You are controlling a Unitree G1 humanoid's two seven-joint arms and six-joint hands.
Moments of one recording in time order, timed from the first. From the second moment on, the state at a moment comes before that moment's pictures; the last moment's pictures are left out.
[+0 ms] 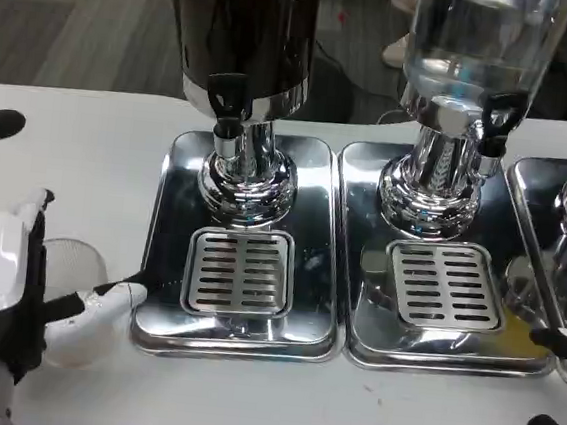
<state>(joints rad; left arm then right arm) 0.27 0.25 -0.10 -0.46 1.26 0.49 -0.18 0.44 -0.51 -0.22 0.19 -0.08 -0.78 0.25</state>
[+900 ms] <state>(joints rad) 0.34 0.23 -0.12 -0.45 1.34 0.50 -0.17 0.44 -0.51 -0.22 0.21 -0.08 -0.78 0.25</state>
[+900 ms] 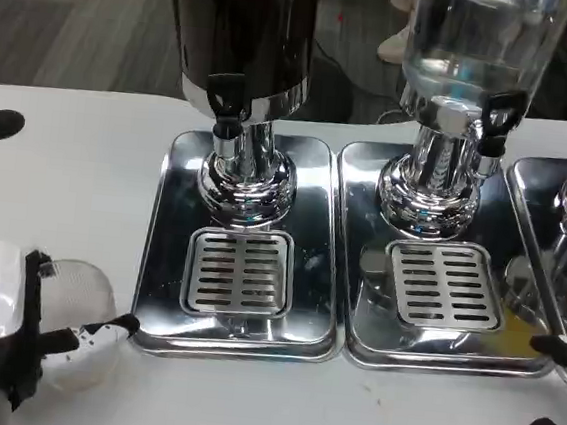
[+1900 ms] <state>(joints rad) 0.31 0.18 -0.08 -0.57 1.34 0.45 -0.14 0.45 -0.51 -0.21 0.22 -0.08 -0.80 0.25</state>
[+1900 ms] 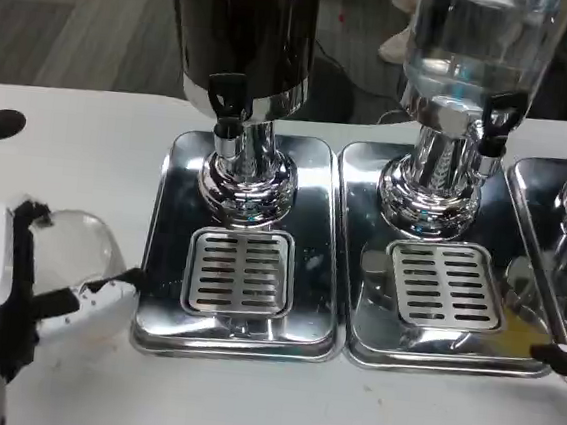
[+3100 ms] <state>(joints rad) -0.14 0.06 -0.30 -0.11 1.37 0.57 -0.15 0.43 -0.53 -0.21 0.32 -0.04 -0.85 0.29</state>
